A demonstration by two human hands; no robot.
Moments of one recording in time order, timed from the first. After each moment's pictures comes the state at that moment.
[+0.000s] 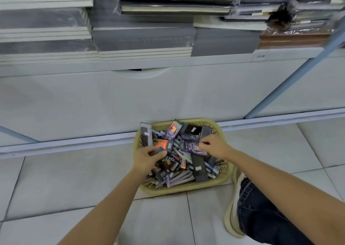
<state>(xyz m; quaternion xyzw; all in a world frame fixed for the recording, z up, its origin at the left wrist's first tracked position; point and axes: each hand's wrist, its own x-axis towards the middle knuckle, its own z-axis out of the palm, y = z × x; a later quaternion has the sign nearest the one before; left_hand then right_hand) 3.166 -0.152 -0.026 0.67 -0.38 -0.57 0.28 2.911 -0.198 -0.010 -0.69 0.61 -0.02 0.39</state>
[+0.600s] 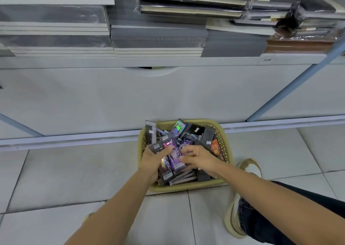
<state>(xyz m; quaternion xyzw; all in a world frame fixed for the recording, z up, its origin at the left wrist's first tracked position) 3.149 -0.141 -0.006 0.60 -0.16 -0.67 0.41 2.969 -0.158 -0.015 -0.47 0.52 -0.15 0.69</state>
